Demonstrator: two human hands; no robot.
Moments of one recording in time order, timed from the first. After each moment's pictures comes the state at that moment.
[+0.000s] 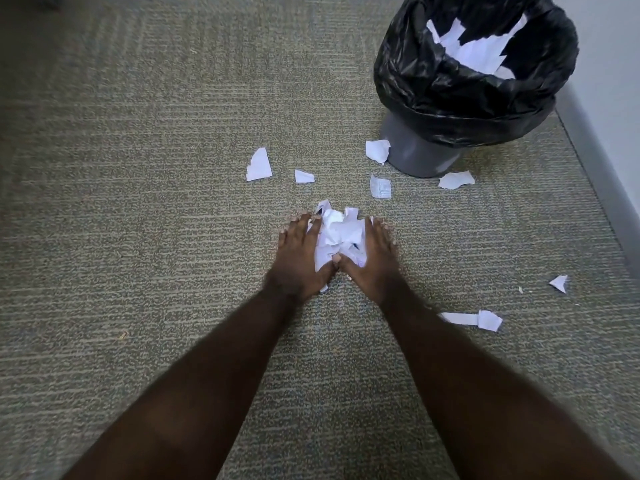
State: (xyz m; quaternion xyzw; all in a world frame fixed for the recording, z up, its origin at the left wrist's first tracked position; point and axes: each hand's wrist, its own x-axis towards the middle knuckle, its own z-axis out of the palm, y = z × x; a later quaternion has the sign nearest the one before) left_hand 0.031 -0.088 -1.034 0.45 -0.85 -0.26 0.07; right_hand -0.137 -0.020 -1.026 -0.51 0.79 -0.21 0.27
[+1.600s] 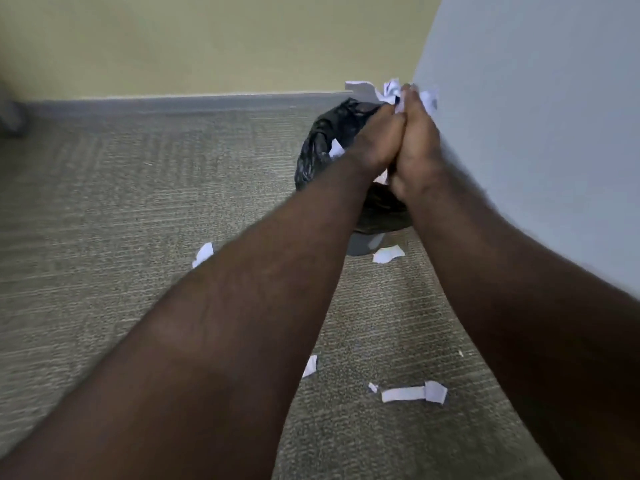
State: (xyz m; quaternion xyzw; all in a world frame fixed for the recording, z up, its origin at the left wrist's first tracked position) left_hand -0.242 -0.196 -0.756 0.32 -0.65 -0.62 0.30; right_hand -0.291 -0.172 -0.762 -0.17 0.59 -0.72 0.34
